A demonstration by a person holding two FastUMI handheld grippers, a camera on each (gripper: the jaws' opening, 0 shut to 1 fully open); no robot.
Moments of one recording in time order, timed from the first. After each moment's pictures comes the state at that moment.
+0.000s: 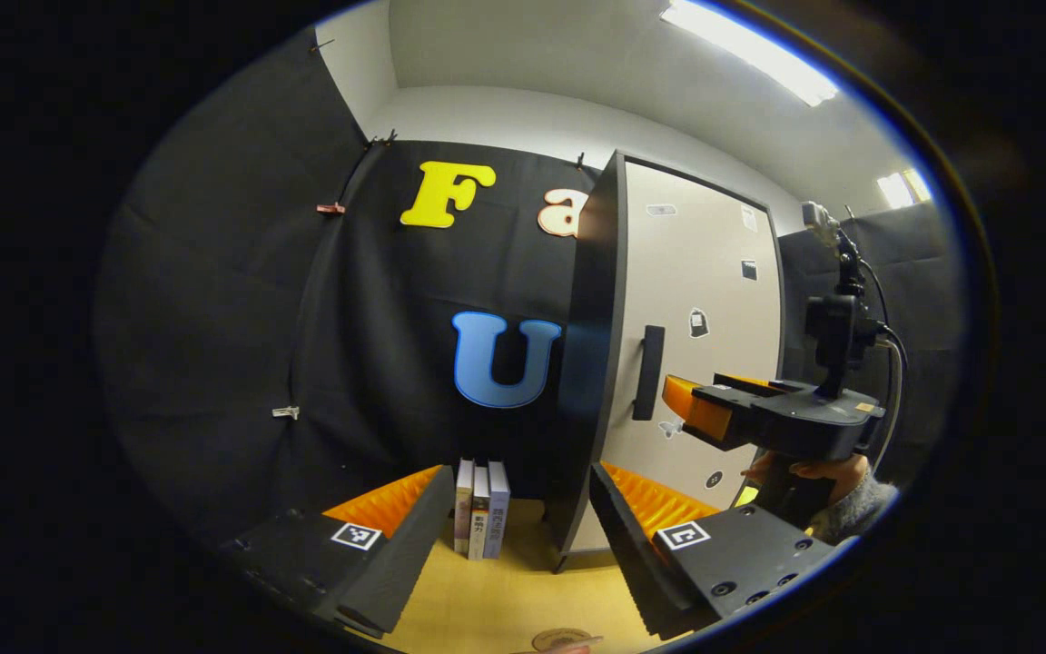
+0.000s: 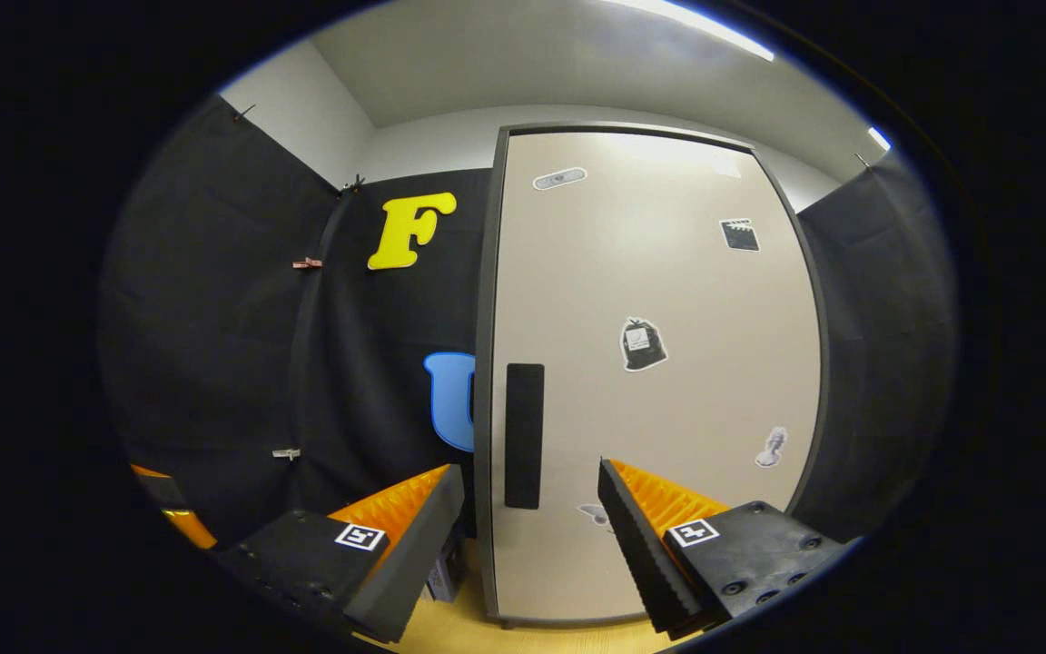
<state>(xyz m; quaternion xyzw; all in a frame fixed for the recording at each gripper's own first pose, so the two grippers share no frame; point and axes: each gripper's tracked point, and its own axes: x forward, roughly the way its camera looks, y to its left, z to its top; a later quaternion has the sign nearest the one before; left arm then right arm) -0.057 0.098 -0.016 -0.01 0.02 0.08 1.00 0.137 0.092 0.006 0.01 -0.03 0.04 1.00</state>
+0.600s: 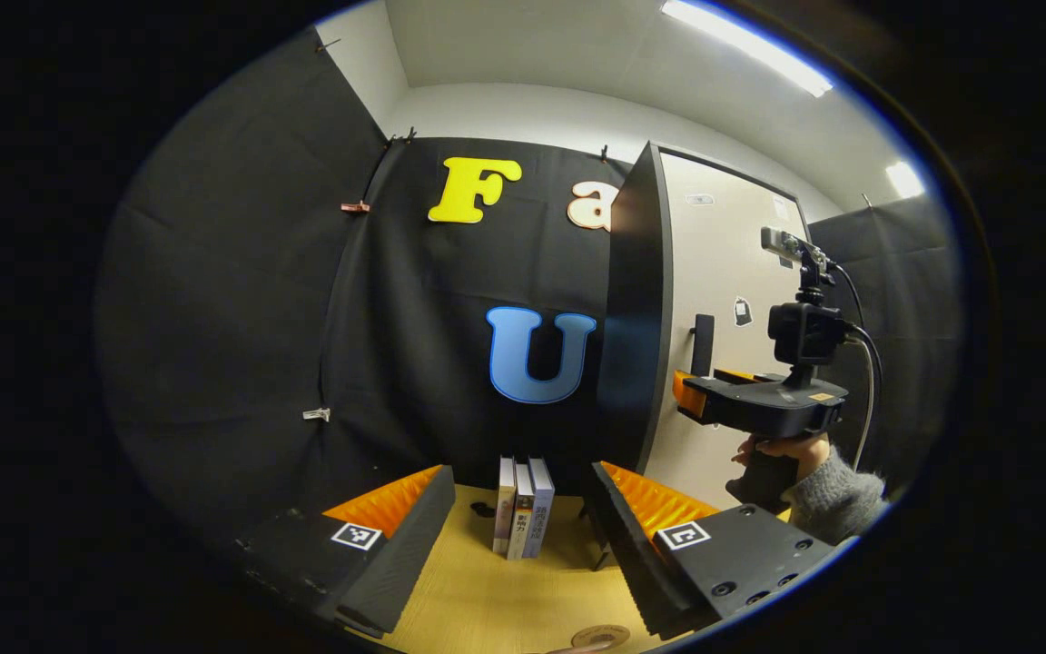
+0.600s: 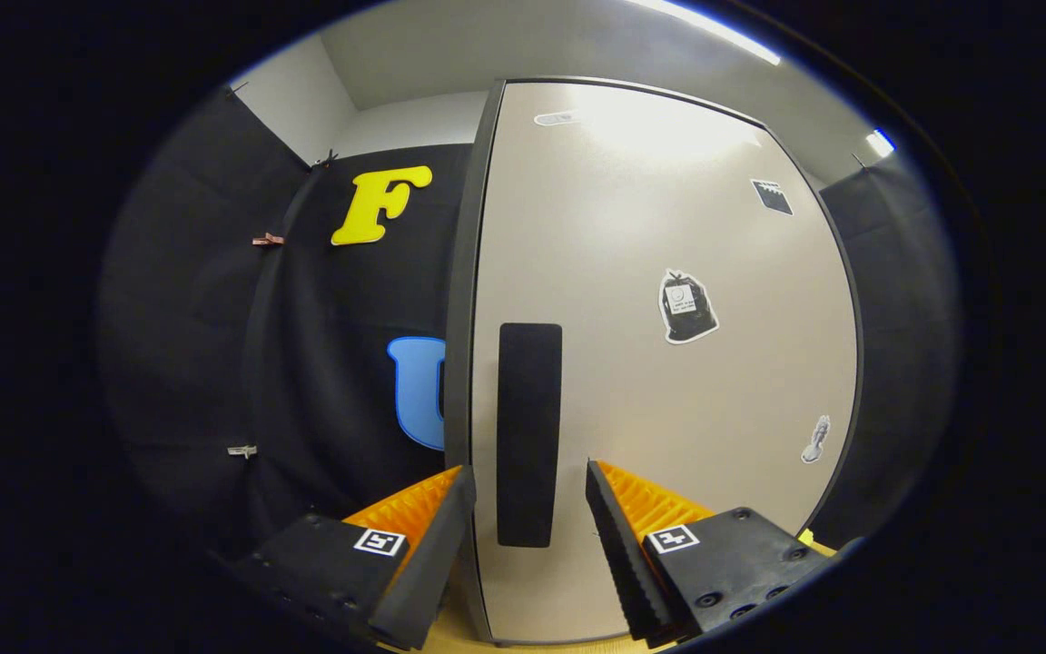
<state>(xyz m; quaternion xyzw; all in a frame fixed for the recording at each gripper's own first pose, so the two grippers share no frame) -0.051 0.138 -0.026 0.00 0.03 0.11 0.99 0.212 0.095 -0.025 0.00 -0.02 -0.02 1.00</state>
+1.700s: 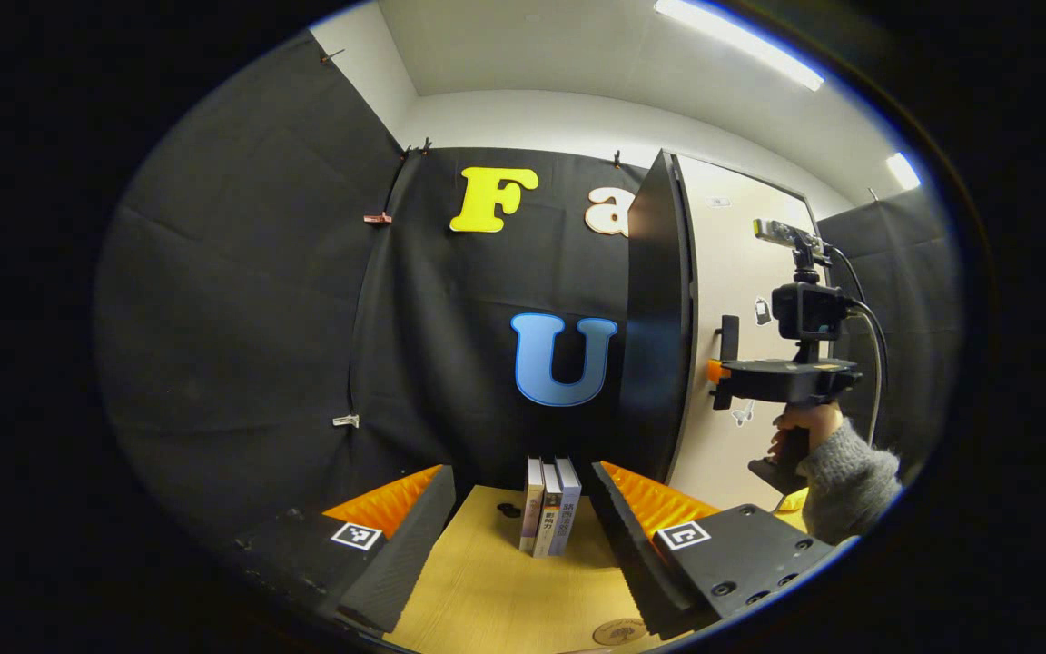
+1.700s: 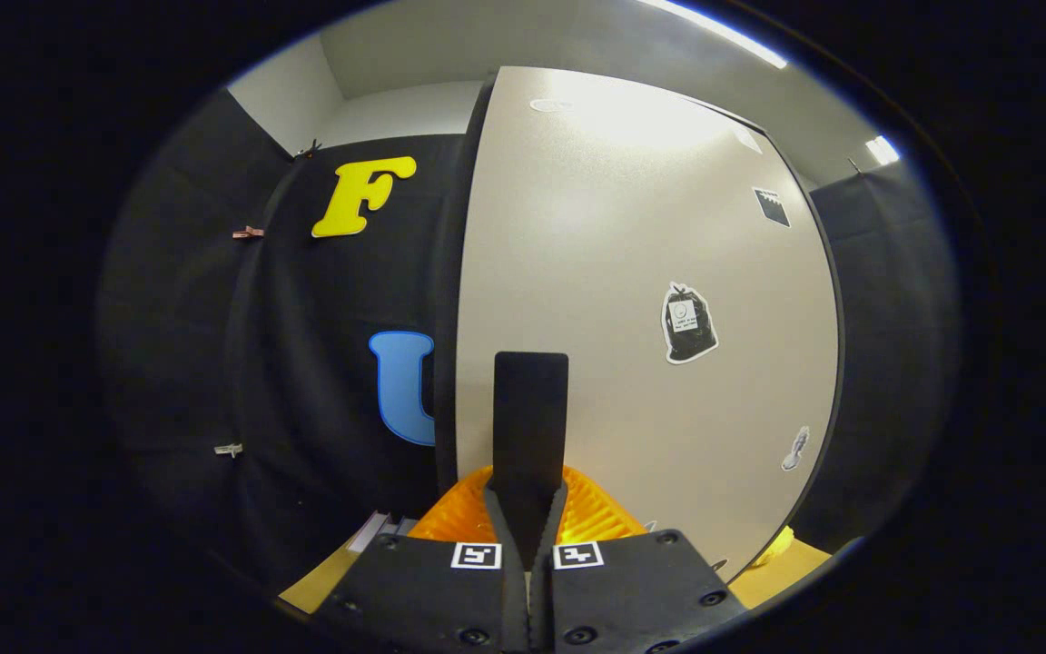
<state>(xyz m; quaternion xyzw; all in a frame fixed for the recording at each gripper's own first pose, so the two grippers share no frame) -0.087 0.149 -0.016 0.01 0.02 0.14 0.99 0.195 0.092 -0.007 0.00 0.01 -0.04 1.00</state>
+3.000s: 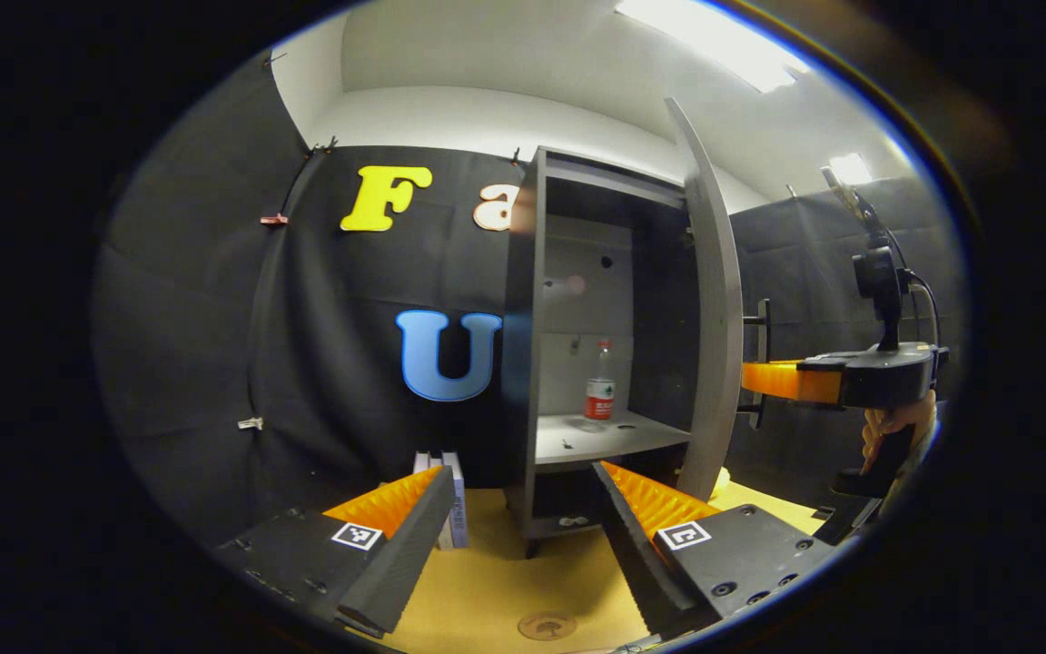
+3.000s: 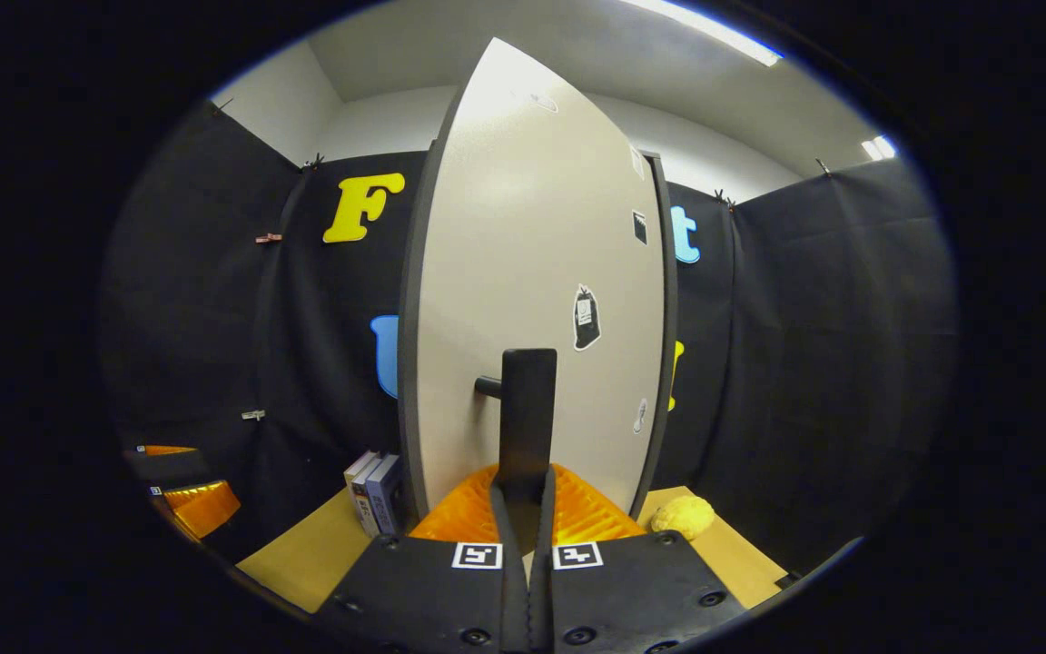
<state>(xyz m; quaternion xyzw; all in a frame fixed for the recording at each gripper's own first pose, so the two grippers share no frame) -0.079 0.004 -0.024 0.02 0.04 -0.03 1.00 0.012 -0.022 0.016 0.00 0.04 -0.05 1.00</state>
